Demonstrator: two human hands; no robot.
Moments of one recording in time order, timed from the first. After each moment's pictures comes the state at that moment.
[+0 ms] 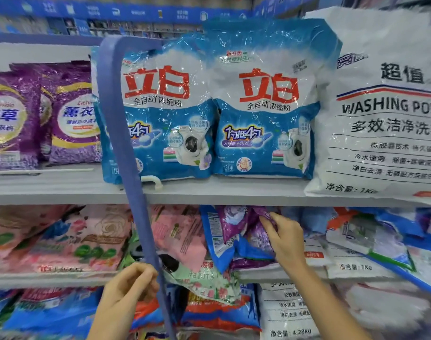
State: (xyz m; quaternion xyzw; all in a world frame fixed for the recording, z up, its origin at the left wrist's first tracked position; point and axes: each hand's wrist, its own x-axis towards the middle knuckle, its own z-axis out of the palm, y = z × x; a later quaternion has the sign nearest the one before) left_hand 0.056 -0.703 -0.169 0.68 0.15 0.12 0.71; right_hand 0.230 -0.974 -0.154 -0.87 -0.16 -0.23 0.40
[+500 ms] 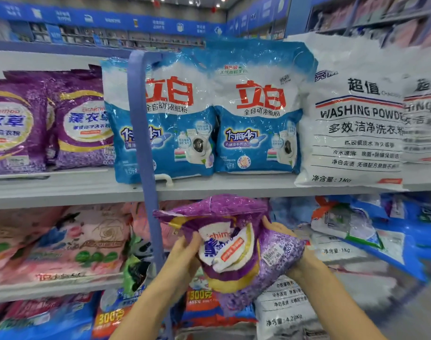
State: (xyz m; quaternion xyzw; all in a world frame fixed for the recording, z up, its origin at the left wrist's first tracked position) left_hand 0.091 -0.757 -0.122 0.53 0.10 -0.02 0.84; right_hand 0.141 -0.956 -0.090 -0.53 -0.03 0.22 0.82
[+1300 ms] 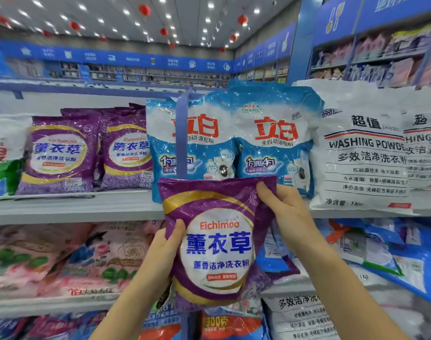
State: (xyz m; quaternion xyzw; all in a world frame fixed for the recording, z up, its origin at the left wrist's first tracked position) left_hand 0.059 -0.687 -0.056 0.60 0.00 0.11 0.79; right_hand 0.102 -0.885 0.022 -0.66 -0.27 -0.06 0.70
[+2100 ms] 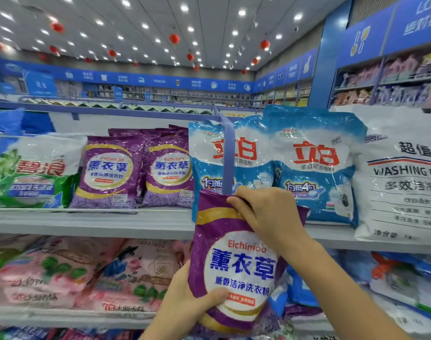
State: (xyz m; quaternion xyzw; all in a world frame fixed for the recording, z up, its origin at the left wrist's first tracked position) left_hand 0.026 -0.639 -0.073 0.70 -0.09 0.11 0.70; right_hand 0.107 -0.793 0.056 -0.83 -0.38 -0.38 0.15
